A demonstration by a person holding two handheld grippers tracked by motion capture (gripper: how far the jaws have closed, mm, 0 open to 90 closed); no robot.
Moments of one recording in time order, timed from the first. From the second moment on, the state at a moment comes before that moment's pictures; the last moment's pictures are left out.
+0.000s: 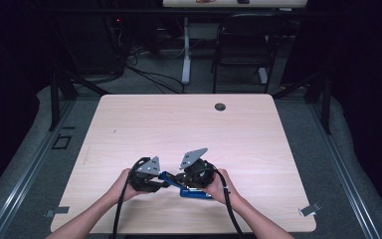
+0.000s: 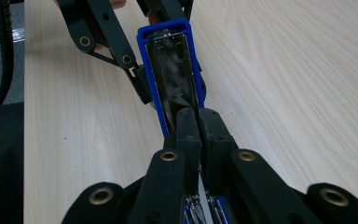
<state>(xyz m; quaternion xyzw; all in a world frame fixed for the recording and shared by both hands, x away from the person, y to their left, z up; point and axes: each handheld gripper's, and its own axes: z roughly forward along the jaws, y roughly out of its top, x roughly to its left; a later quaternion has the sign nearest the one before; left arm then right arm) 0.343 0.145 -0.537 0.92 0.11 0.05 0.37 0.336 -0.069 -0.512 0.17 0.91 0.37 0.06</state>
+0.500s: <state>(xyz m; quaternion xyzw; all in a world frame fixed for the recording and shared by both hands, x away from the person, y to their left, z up) 0.342 0.152 -0.527 0.90 0.13 0.03 0.42 0.334 -0.074 -0.508 0.17 0.91 0.37 0.06</state>
